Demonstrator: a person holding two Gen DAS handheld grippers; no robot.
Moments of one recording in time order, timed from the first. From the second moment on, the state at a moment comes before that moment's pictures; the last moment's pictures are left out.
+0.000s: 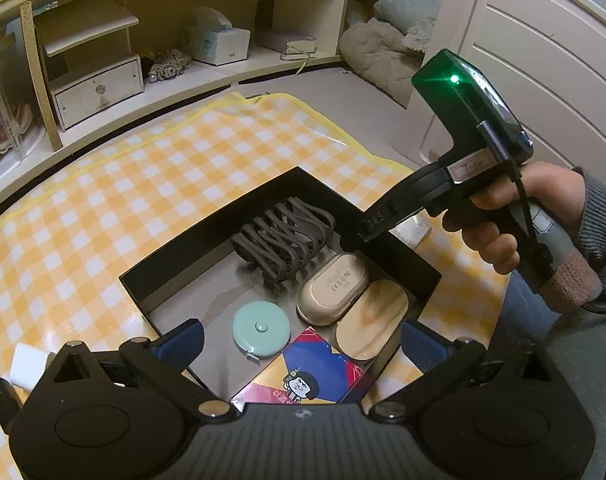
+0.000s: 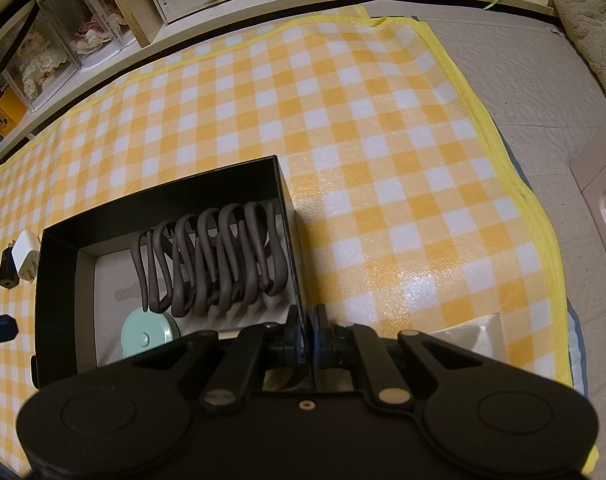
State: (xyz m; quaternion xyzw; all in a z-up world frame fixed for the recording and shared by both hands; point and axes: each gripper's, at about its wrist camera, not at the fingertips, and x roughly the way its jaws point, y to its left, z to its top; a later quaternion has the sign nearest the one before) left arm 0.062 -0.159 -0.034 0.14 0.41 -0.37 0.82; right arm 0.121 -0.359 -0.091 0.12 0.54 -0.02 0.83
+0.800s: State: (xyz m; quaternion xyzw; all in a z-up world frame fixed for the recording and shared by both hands) left arm 0.088 -0.070 0.009 0.08 0.39 -0.26 0.88; right arm 0.121 -0.359 -0.091 0.12 0.54 -0.02 0.83
